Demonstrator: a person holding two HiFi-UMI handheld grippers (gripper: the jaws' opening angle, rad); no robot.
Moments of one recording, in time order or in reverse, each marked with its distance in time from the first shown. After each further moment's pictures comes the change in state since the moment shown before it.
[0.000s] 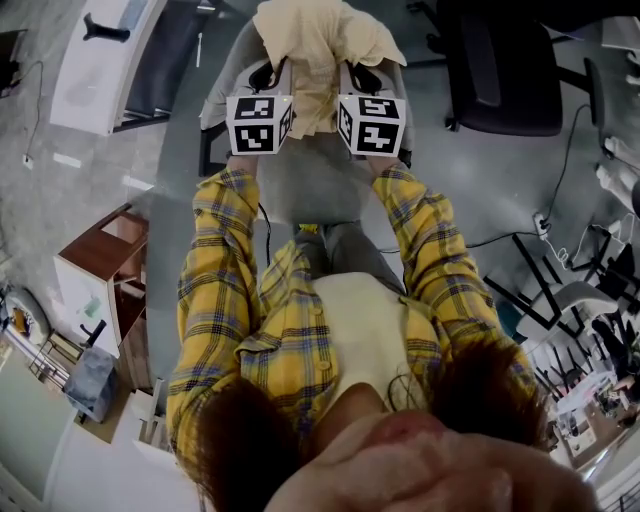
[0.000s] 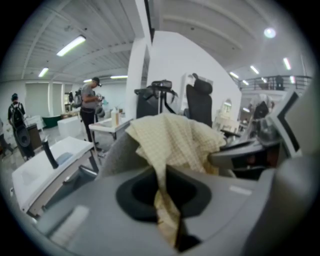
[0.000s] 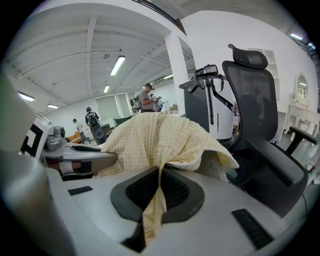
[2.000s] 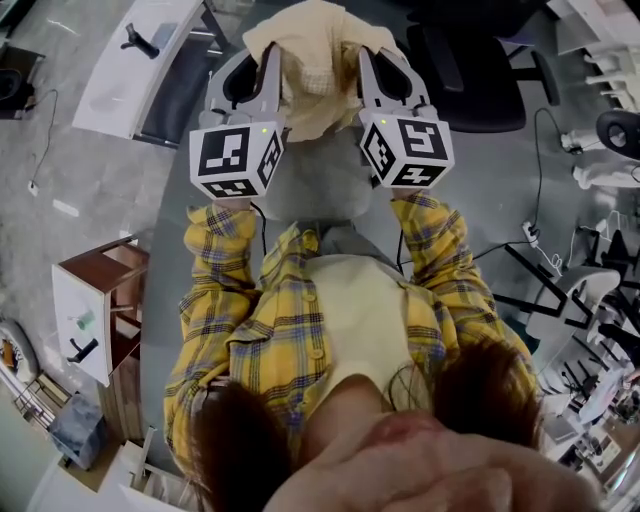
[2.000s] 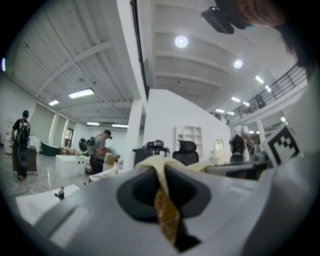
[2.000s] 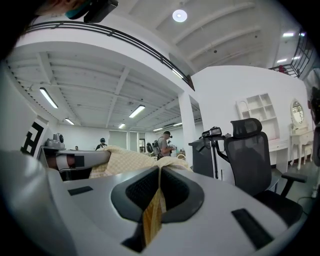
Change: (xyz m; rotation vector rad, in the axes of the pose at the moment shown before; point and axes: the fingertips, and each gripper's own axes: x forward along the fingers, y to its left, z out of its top) left arm -0.279 -0.054 0.168 0.062 -0.579 -0.001; right arm -0.252 0.101 0.148 -0.130 -0.545 0.044
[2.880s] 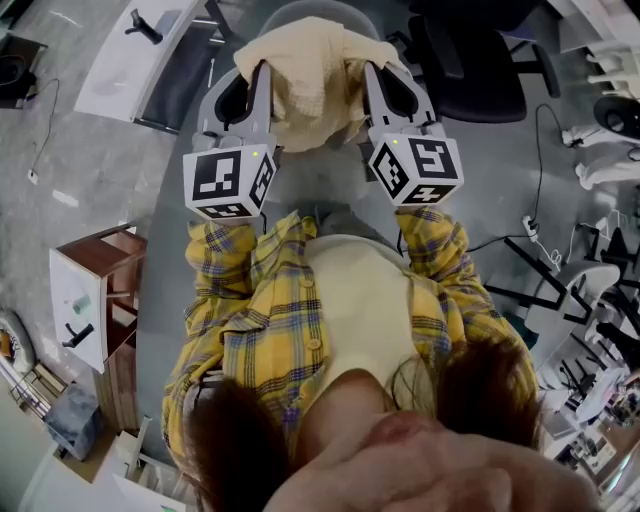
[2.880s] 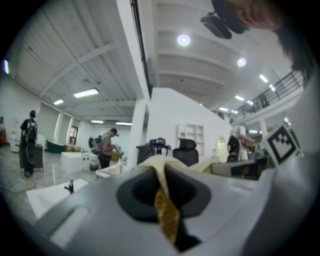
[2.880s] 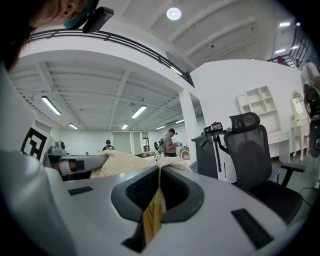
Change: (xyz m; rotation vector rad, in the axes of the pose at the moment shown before) left arm -0.067 -0.015 -0.007 -0.019 0.029 0.037; right arm -0.061 0.021 -0.008 0.057 0.024 0.046
